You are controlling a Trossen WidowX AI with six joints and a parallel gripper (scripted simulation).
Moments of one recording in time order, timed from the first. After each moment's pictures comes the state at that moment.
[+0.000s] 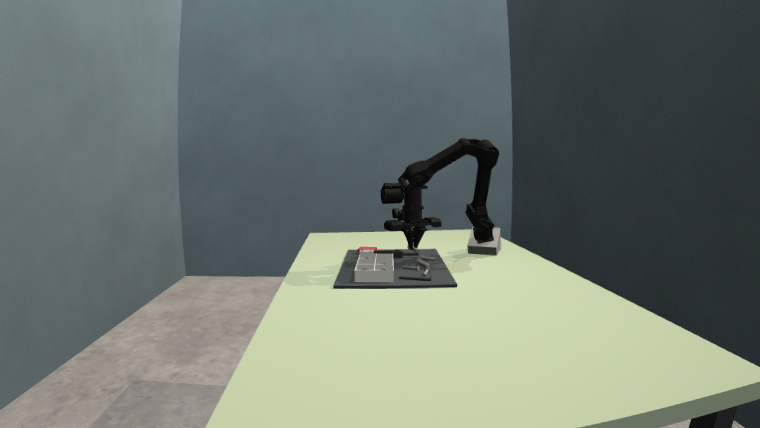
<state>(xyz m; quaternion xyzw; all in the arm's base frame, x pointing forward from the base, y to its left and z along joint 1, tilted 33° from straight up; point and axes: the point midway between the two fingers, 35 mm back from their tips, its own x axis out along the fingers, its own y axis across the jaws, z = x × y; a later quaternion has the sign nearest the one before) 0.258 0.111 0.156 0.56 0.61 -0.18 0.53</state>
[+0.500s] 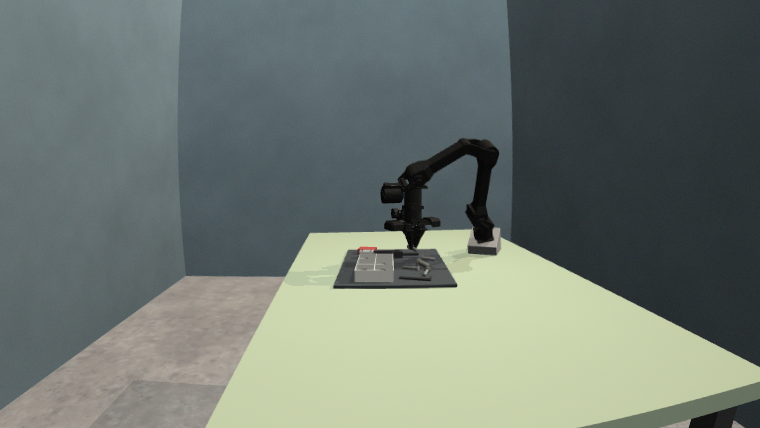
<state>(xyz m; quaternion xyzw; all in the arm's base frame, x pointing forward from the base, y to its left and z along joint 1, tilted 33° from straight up) 0.259 0.111 0.157 0.54 0.61 -0.15 0.56</state>
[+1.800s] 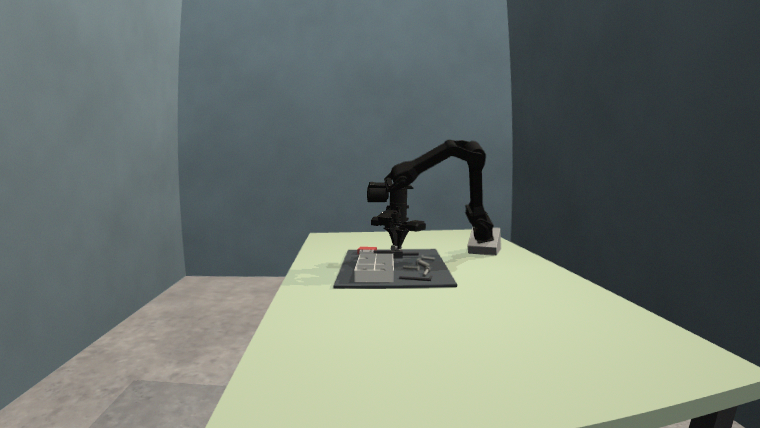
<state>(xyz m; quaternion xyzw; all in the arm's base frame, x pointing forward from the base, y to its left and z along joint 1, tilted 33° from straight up) 0.310 0.092 0.157 -0.19 0.45 0.43 0.76</state>
